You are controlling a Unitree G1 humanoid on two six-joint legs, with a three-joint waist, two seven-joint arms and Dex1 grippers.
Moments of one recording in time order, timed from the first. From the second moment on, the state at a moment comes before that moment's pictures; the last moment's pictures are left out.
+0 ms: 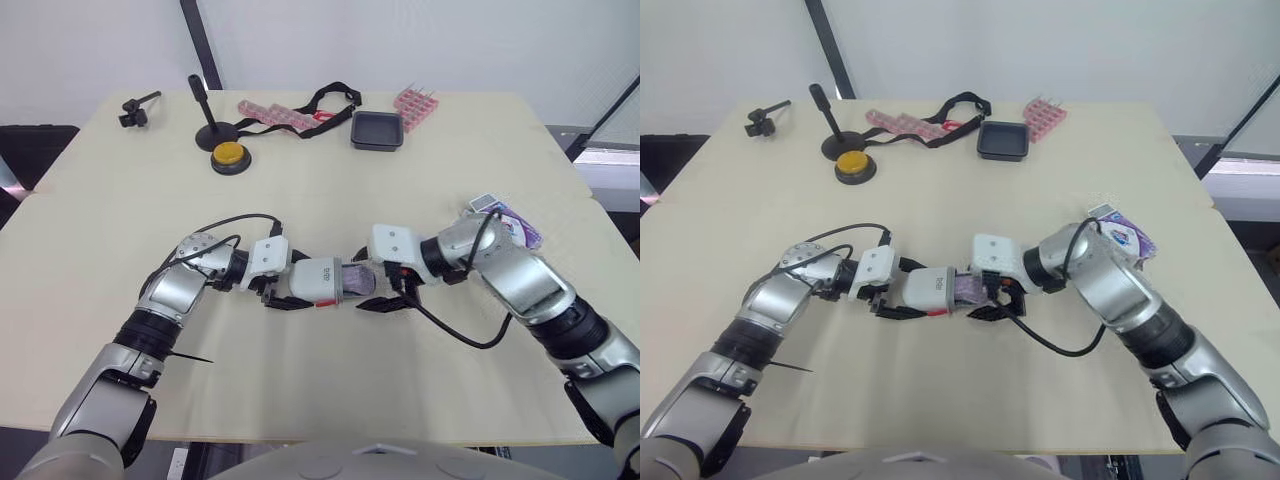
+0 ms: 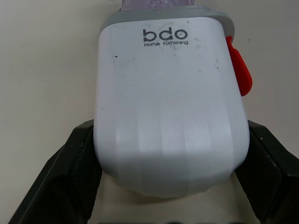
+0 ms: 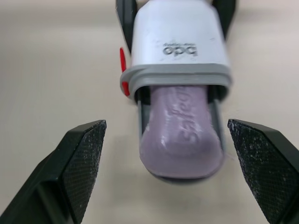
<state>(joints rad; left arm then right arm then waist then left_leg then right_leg) -0.45 0.51 -0.30 0.26 -0.10 -0.07 -1.32 -0.55 -0.64 0.39 -0.33 0.17 0.70 1.17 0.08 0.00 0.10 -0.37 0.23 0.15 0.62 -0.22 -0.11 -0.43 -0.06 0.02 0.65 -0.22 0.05</state>
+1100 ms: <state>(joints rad) -0.46 0.52 -0.30 0.27 -0.10 -0.08 -1.32 -0.50 -0.63 0.46 -0.19 0.07 0.48 1.12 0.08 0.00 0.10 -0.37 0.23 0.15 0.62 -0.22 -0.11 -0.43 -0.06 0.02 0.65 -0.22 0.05</state>
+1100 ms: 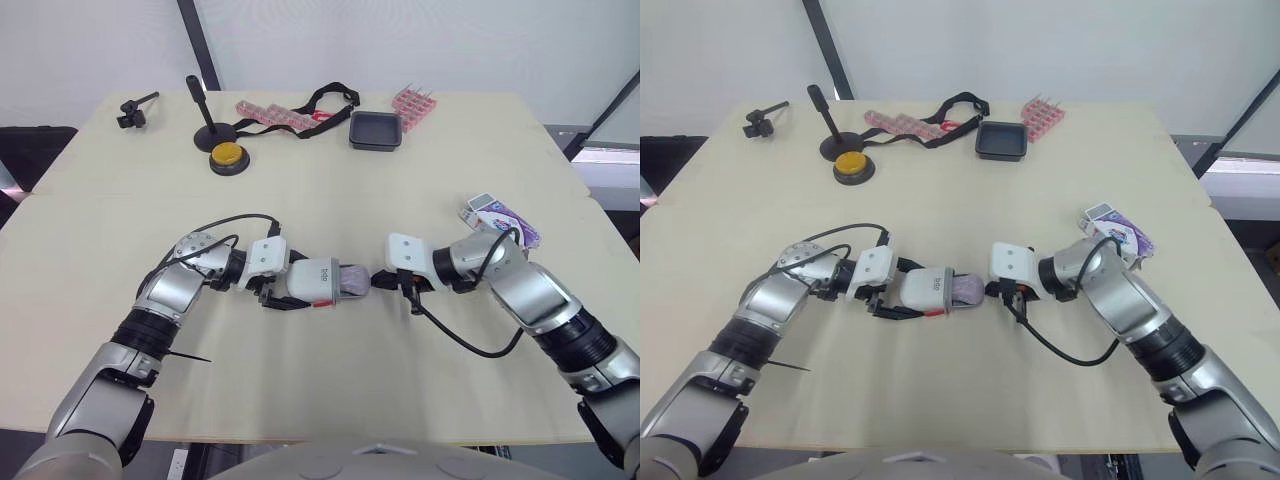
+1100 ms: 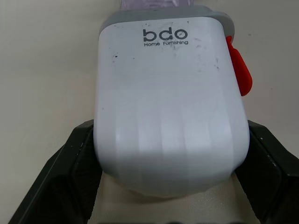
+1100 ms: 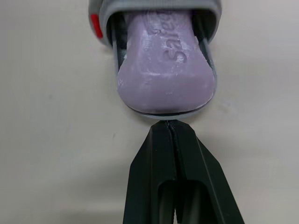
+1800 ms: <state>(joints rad) -0.45 0.49 -0.31 0.24 -0.11 -0.07 -1.29 -0.49 -0.64 0.44 -0.20 0.09 0.53 1.12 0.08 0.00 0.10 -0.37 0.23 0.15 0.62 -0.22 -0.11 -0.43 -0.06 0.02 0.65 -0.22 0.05</state>
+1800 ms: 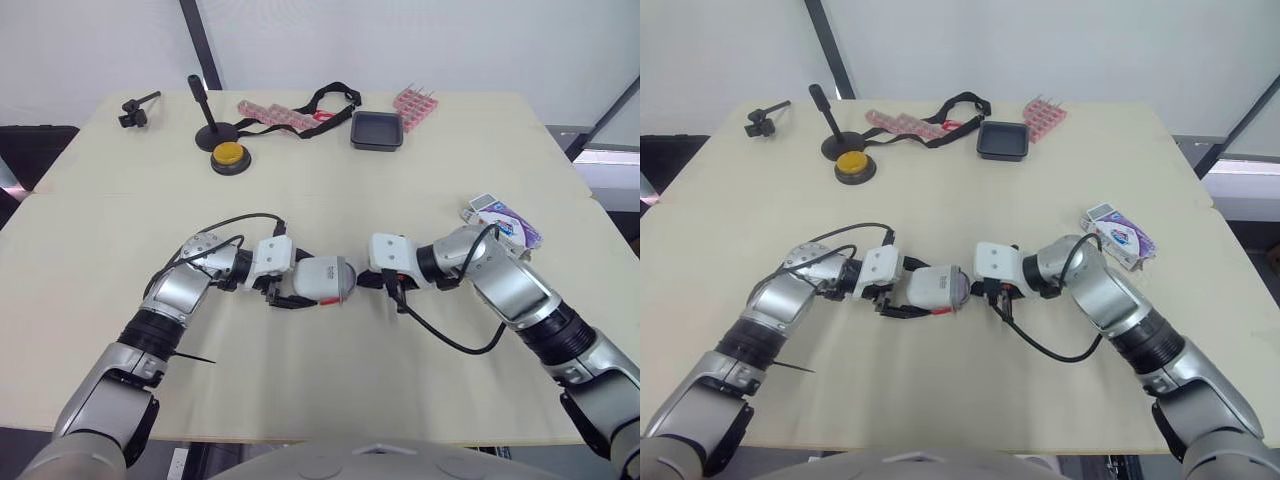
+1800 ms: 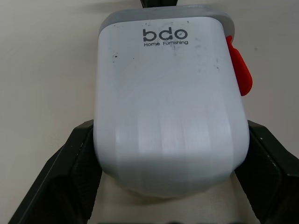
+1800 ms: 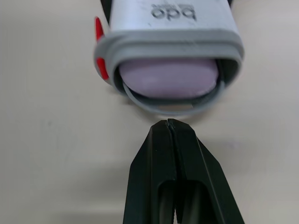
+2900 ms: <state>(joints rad) -0.32 0.36 -0.23 0.23 -0.21 -0.32 -1.12 -0.40 -0.55 -0.16 -0.39 0.92 1.61 0.79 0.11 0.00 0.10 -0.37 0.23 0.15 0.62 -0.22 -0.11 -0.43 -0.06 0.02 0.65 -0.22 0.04</state>
